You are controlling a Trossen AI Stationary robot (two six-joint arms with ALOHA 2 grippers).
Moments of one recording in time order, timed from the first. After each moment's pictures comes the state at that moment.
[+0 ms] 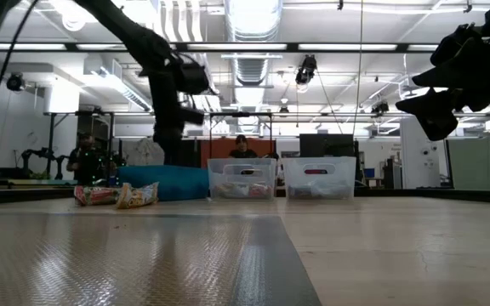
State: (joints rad) left arm 0.72 1.74 1.30 -0.68 -0.30 0.62; right arm 0.07 0.28 0.01 0.13 0.00 0.46
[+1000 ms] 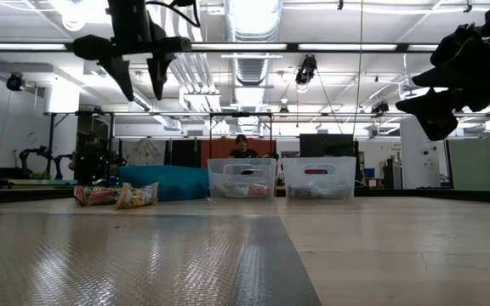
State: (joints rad) left arm 0.15 1.42 1.36 -1.28 -0.45 -1.23; right arm 0.07 0.28 0.01 0.13 0.00 0.46
